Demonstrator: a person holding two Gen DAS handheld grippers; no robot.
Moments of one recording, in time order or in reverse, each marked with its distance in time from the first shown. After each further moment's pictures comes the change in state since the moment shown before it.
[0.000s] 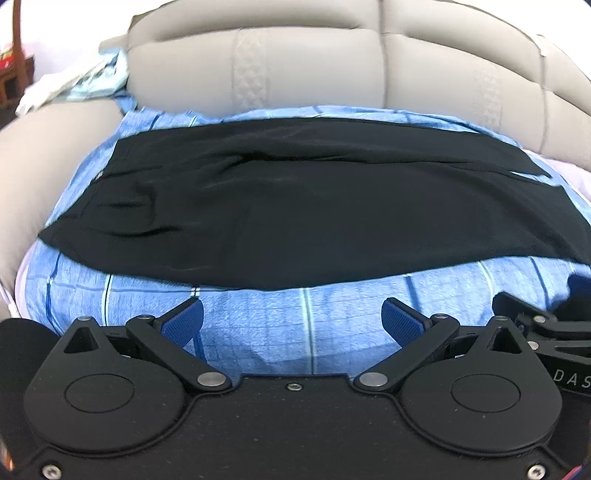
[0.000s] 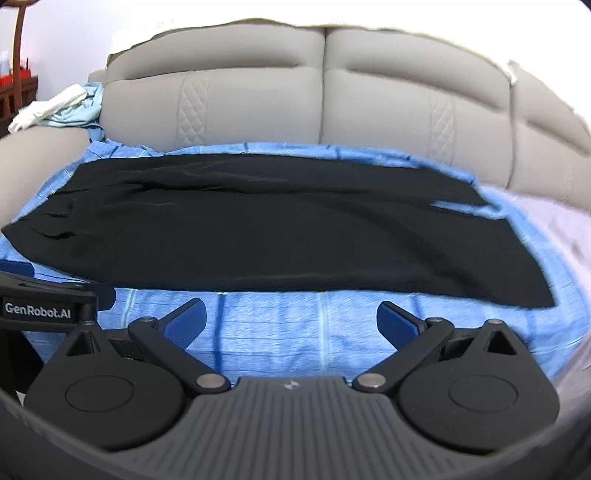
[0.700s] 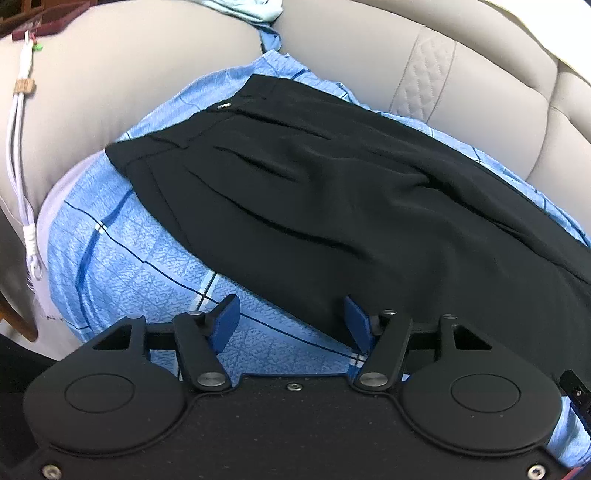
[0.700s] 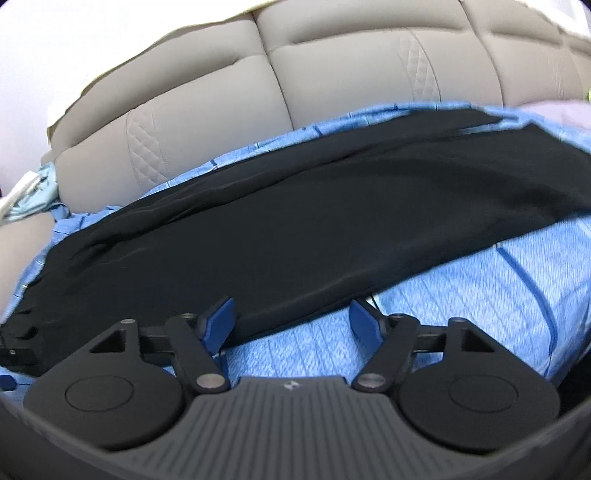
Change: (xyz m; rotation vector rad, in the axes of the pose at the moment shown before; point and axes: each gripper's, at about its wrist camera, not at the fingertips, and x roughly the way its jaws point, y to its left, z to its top) left arm 0.088 0.150 0.012 -0.435 0.023 0.129; right arm 0.110 -0.008 -0.017 0.322 -0.084 0.025
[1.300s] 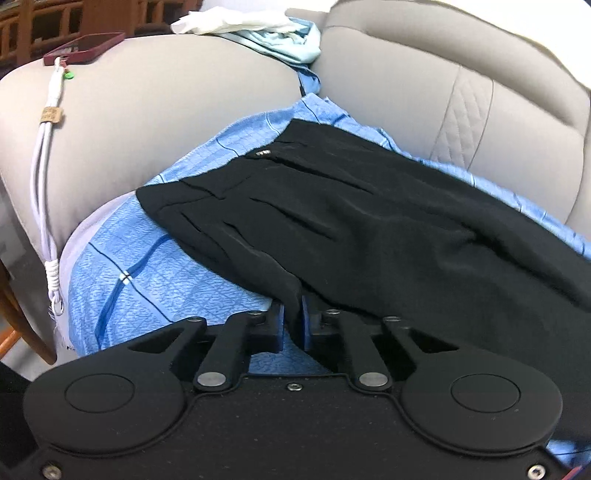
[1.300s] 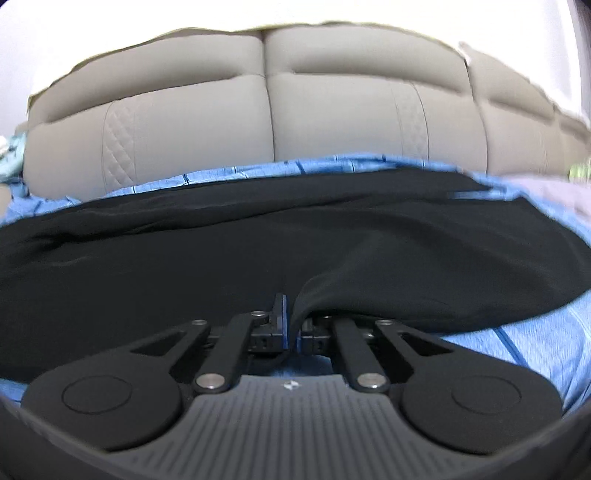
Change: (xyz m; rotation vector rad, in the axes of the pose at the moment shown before) left arm 0.011 0.002 0.014 -0.042 -0.153 0.127; right arm 0.025 0.018 0.012 -0.124 -0.091 -0.149
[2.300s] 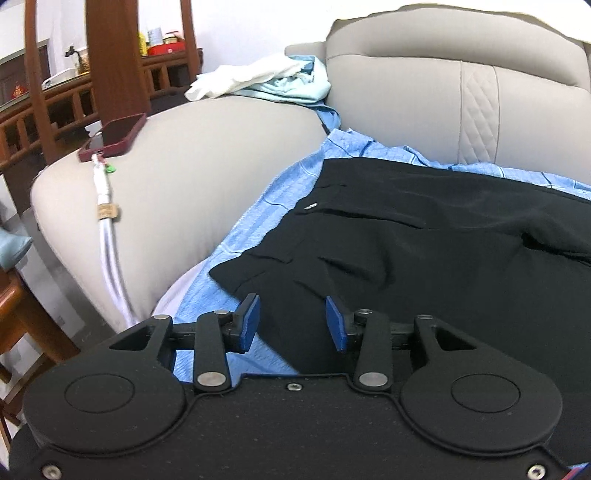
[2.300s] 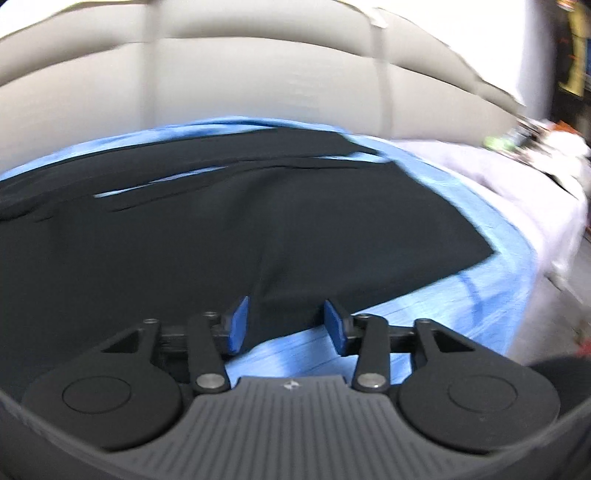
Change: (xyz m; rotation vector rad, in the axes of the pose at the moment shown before) left arm -0.023 -0.005 0.020 0.218 -0.093 0.187; right arm -0.005 -0.118 0.018 0.026 0.135 -0.324
